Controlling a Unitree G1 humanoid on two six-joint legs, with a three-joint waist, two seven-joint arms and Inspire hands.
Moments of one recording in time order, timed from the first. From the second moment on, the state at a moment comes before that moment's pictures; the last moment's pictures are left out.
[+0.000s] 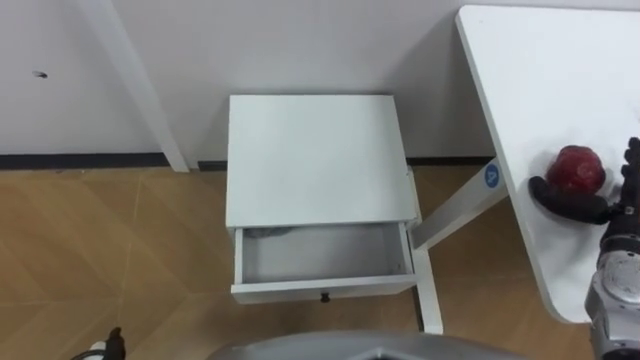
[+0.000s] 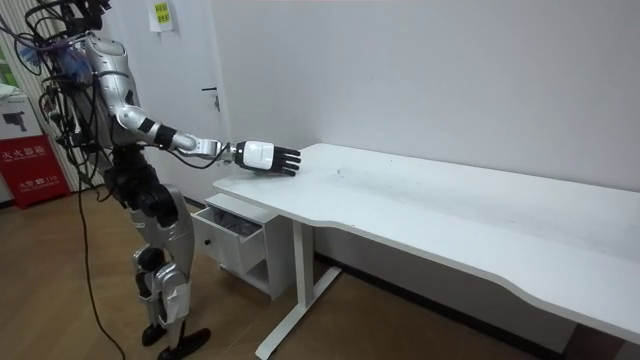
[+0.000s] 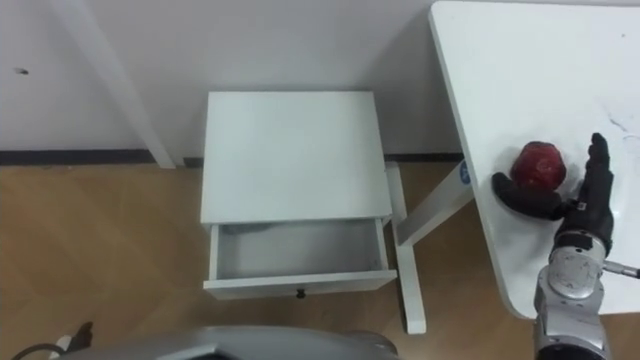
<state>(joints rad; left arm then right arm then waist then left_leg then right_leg) 0.30 0.26 0.18 1.04 0.39 -0.05 0.20 0.15 -0.36 -0.29 0.60 0.00 -0.23 -0.23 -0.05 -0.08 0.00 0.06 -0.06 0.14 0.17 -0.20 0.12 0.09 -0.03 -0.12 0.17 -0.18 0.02</state>
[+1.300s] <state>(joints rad) 0.22 0.26 0.04 1.05 0.43 -0.05 0.17 0.16 -0.34 0.10 0.29 -0.33 -0.18 -0.06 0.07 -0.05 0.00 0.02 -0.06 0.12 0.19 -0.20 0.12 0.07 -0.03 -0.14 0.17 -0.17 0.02</state>
